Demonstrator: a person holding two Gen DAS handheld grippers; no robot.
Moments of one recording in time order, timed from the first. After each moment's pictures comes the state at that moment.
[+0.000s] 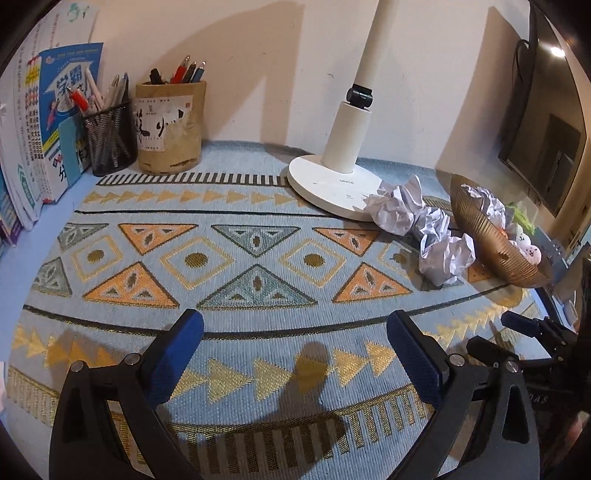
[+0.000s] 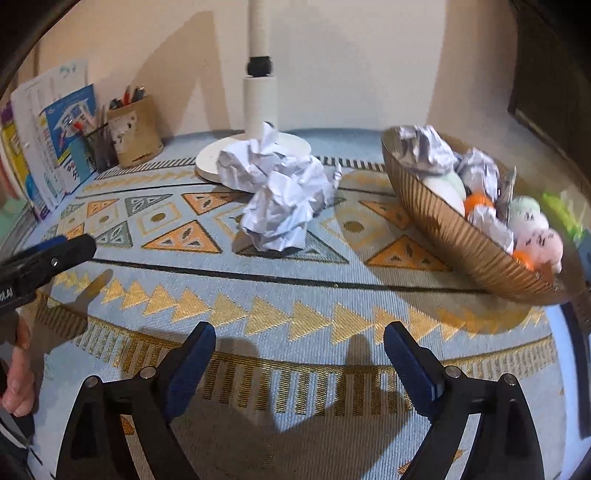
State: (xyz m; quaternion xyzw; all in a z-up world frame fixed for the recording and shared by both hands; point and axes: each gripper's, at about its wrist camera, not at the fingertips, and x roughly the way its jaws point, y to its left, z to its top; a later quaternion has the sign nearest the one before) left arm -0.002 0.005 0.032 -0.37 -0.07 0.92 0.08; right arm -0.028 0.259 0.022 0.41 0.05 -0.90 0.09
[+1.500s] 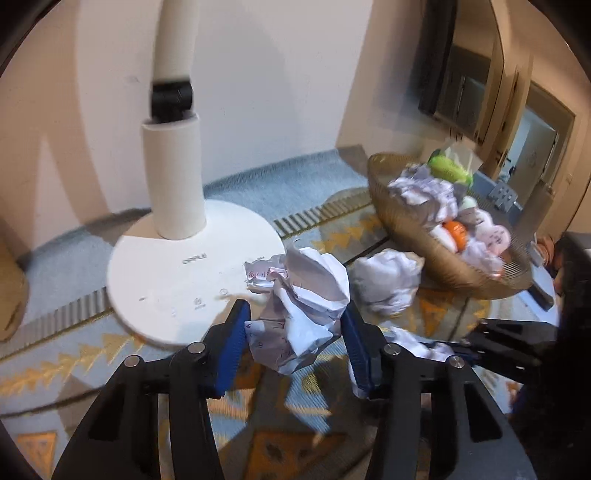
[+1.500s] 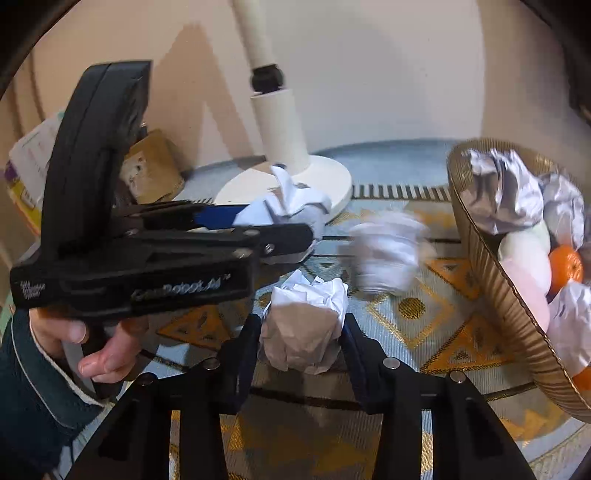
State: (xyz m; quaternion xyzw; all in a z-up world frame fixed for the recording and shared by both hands) left arm -0.121 0.114 0.050 -0.37 0.03 0.88 0.29; right arm -0.105 0.248 0.029 0.40 0.00 -0.90 0.18
